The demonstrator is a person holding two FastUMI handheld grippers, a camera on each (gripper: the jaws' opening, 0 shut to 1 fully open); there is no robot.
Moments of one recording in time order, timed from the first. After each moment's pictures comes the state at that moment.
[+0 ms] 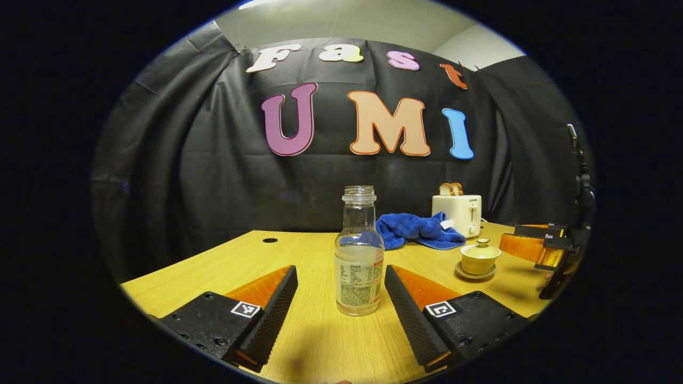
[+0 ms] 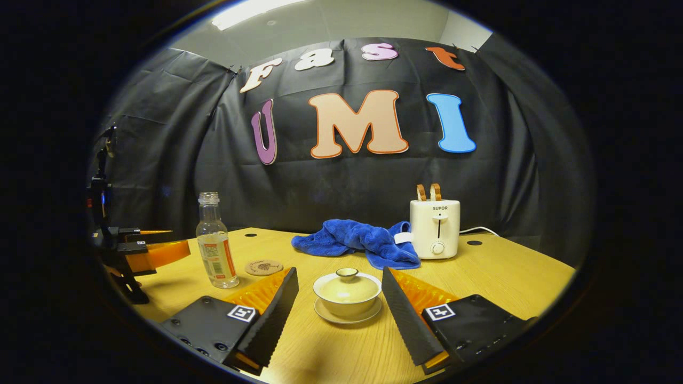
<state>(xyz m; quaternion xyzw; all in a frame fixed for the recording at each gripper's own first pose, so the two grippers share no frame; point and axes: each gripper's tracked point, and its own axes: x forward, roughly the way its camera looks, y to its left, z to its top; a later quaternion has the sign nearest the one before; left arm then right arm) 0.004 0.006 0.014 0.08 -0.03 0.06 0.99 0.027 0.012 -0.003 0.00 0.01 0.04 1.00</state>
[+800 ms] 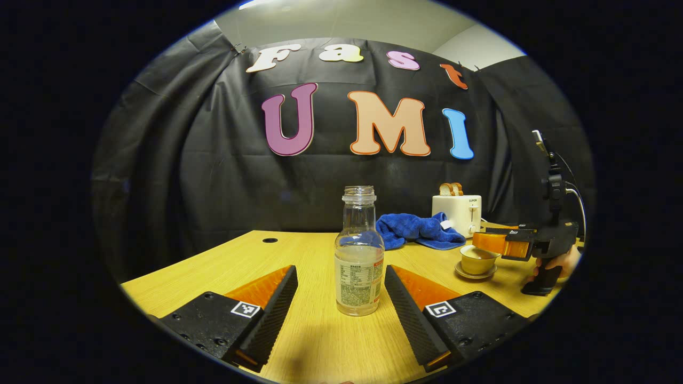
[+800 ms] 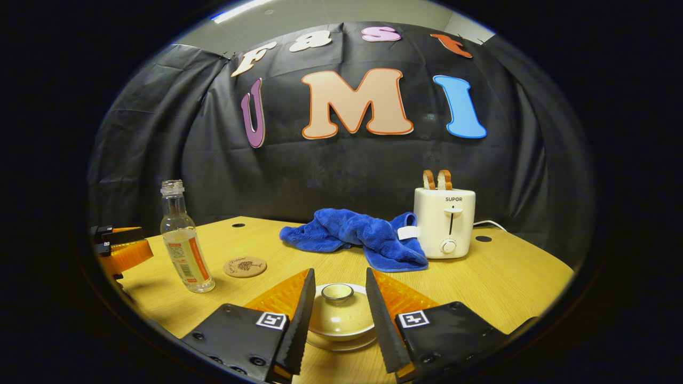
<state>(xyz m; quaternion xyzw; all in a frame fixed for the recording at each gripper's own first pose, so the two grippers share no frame) 0.004 0.006 0.017 0.08 -0.03 0.06 0.99 0.092 0.013 -0.021 -0.01 0.06 0.03 1.00</state>
